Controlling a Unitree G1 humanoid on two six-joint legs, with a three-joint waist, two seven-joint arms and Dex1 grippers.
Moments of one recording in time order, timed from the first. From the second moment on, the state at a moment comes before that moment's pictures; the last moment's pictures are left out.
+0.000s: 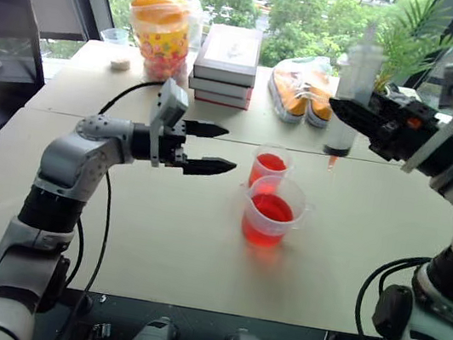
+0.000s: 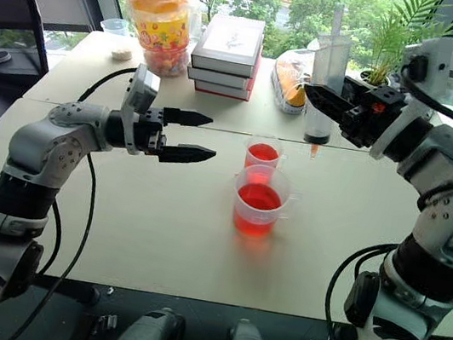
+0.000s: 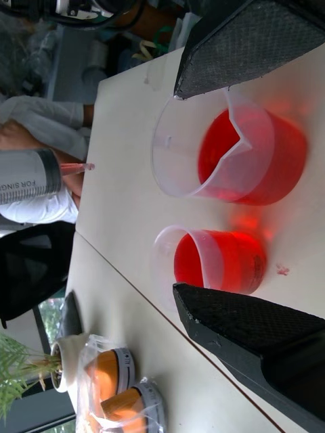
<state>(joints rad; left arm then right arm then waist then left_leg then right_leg) -0.77 0.54 -0.05 0.03 -0.56 0.58 -1.10 -0.78 -0.46 -0.51 -0.53 0.45 1.24 0.82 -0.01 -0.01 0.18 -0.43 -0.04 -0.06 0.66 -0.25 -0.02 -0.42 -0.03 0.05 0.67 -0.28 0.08</state>
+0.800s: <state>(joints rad) -0.94 0.47 -0.09 0.12 -0.55 0.61 -1.22 -0.18 -0.22 -0.10 -0.45 0.34 0.39 0.64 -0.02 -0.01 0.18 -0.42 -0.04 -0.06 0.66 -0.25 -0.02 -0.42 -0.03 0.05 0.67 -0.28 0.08</state>
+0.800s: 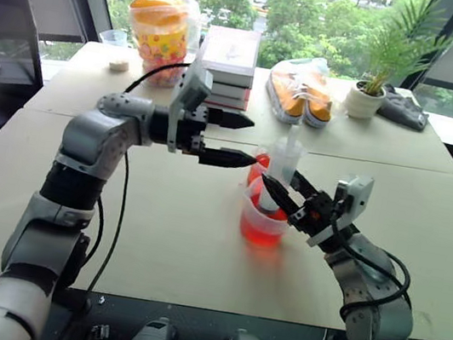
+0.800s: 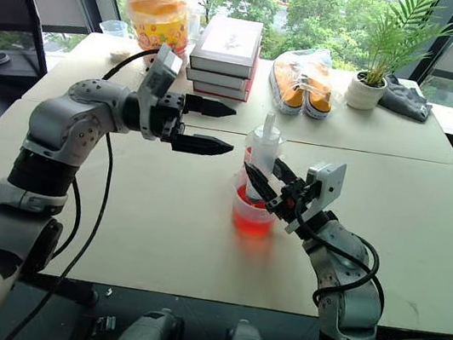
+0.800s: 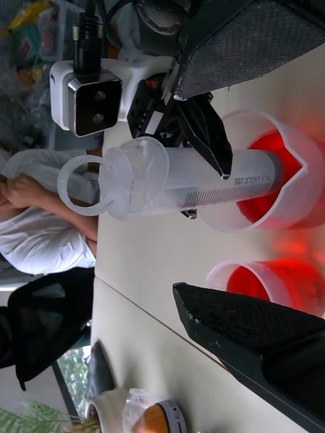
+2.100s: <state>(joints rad) -1.01 0.31 -0.15 0.15 -0.57 0.69 -1.22 -0.17 -0.34 -0.02 -0.43 0.36 0.31 0.60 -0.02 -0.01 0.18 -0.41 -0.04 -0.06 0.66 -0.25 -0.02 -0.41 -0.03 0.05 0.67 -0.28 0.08</state>
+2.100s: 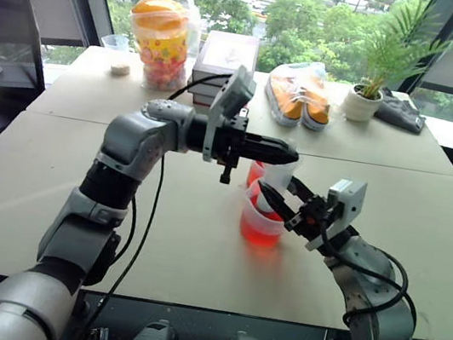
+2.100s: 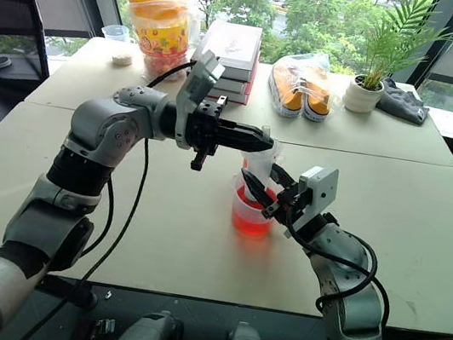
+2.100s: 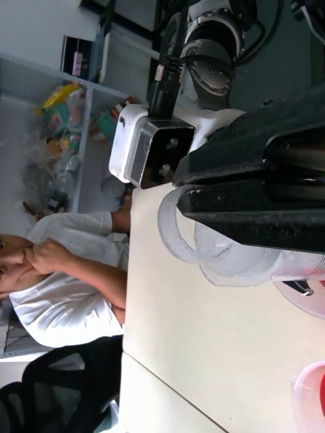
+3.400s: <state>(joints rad) -1.12 0.29 -0.15 0.33 -0.51 0.60 -1.27 -0.20 -0.43 -0.03 -0.44 0.47 0.48 0.59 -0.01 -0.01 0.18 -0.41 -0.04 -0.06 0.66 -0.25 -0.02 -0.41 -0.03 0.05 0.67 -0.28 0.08</state>
